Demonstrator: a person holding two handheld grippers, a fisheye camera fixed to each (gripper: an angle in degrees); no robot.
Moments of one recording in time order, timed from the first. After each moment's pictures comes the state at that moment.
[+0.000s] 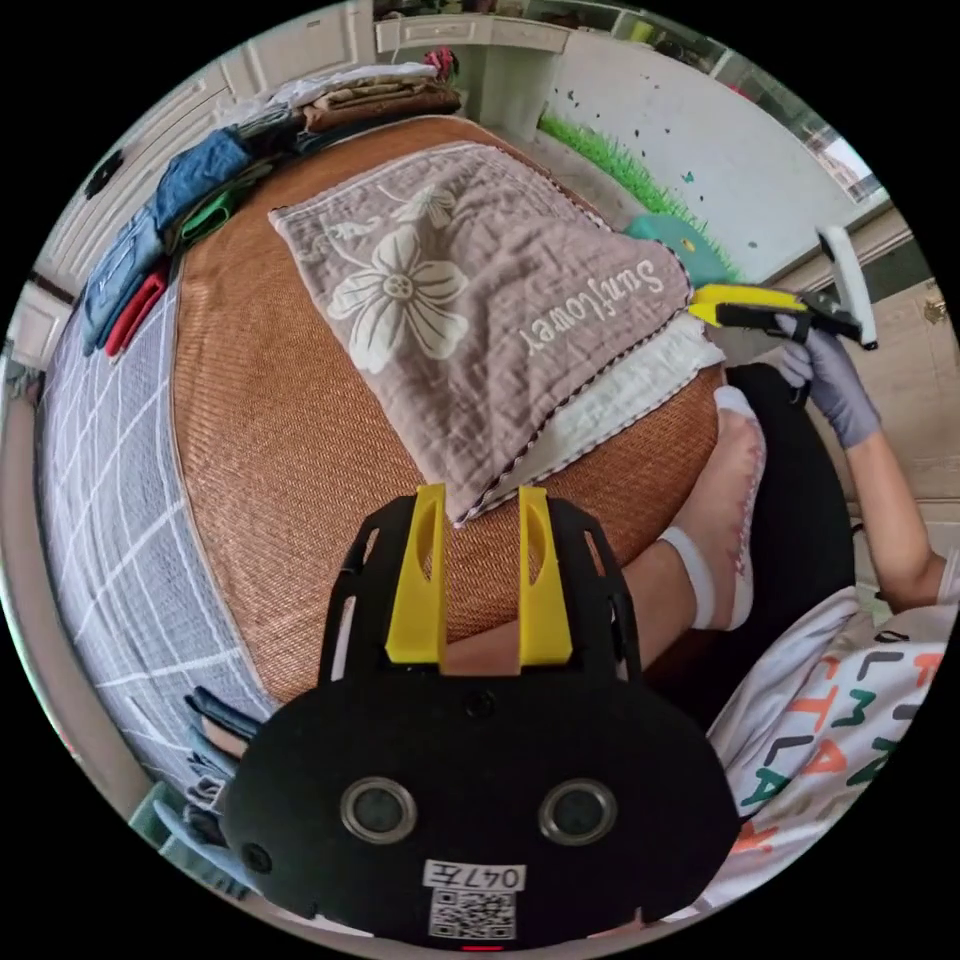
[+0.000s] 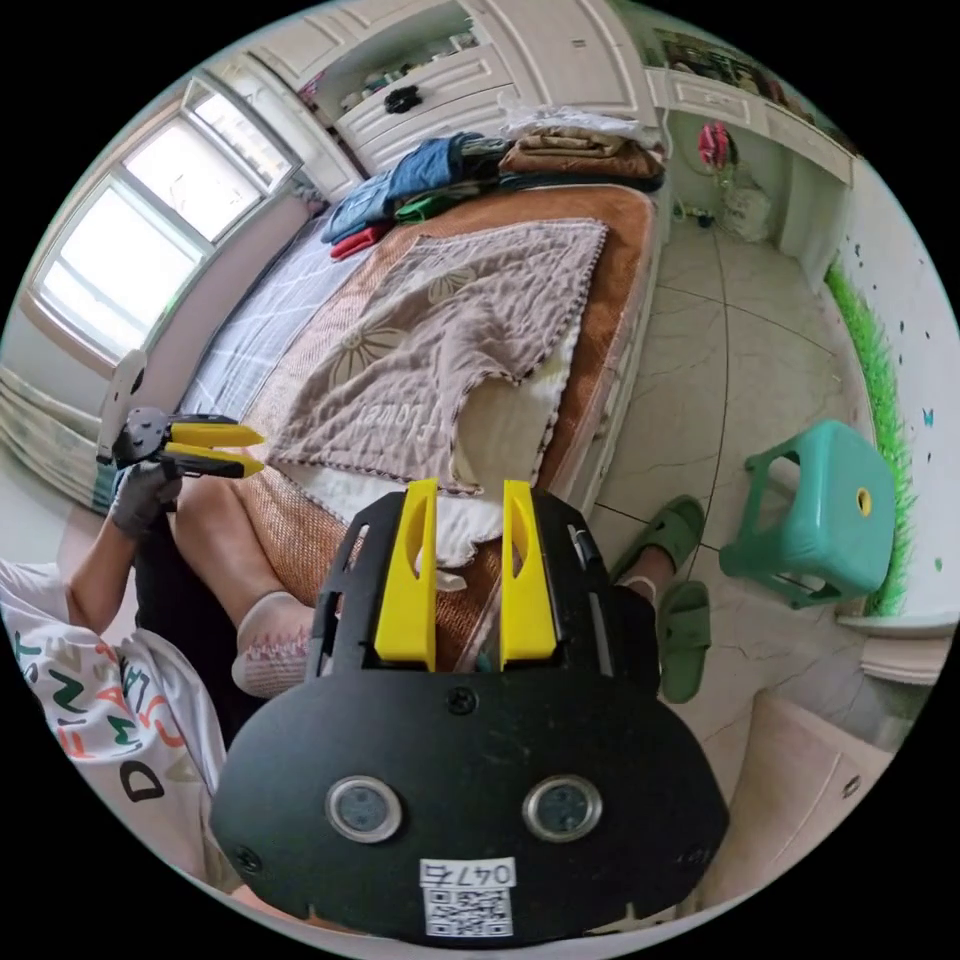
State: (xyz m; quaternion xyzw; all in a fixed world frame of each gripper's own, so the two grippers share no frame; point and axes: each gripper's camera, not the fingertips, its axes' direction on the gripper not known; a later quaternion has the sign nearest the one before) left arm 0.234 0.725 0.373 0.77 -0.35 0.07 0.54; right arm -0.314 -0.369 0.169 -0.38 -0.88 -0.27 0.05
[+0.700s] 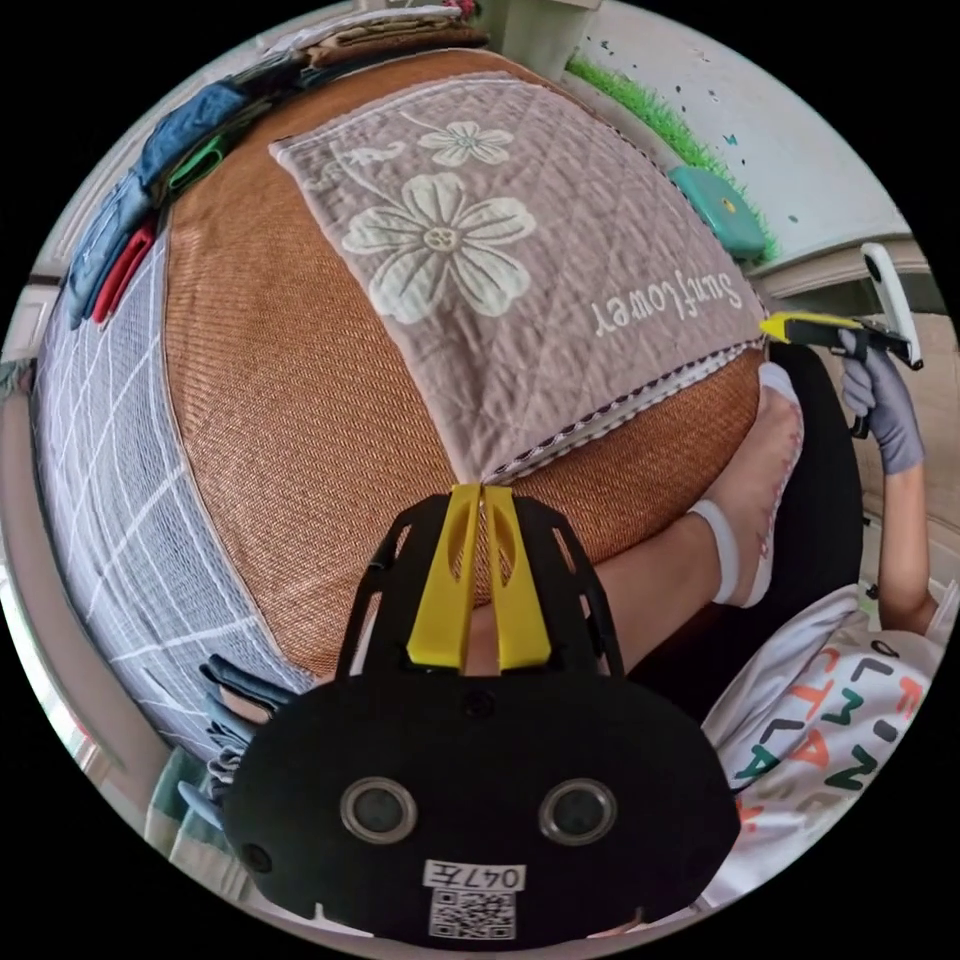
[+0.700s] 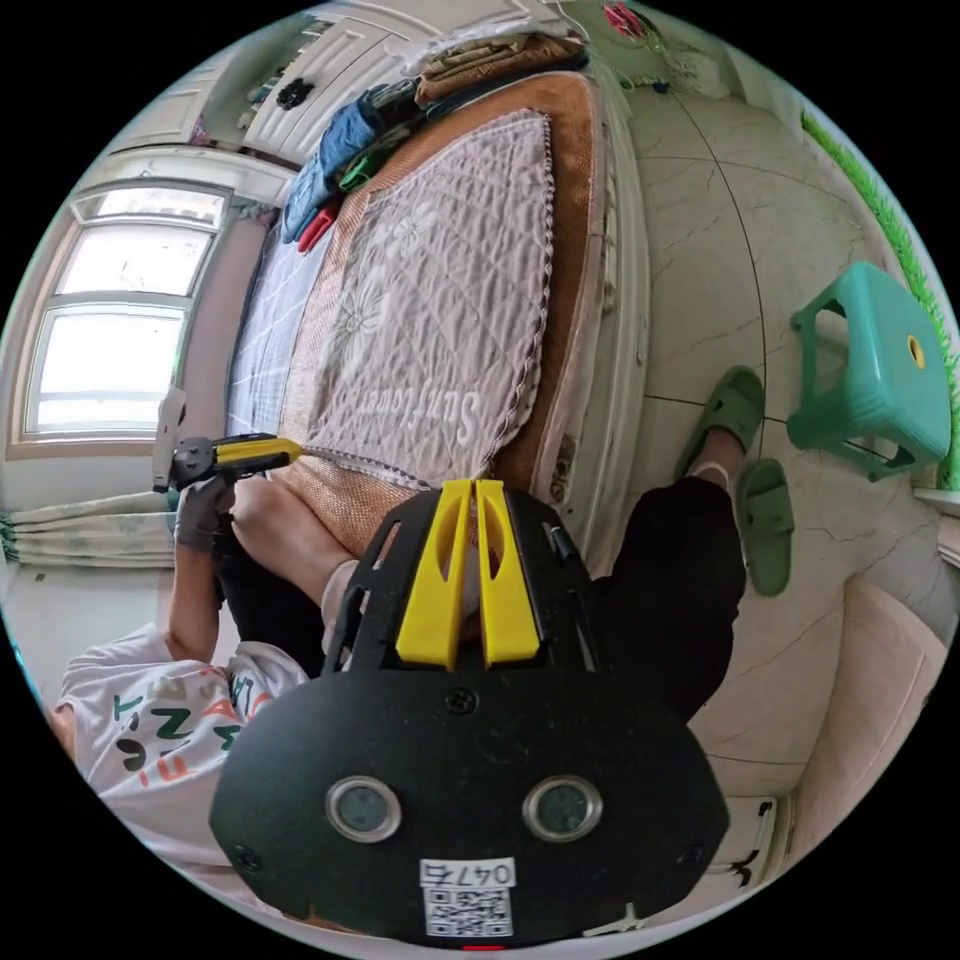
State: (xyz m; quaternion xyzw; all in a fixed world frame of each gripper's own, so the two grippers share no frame) left arm 0.203 0.715 0.305 0.72 -0.33 0.05 0.61; right arm -0.358 -0.313 0.155 -0.52 -0.79 -0.30 -0.05
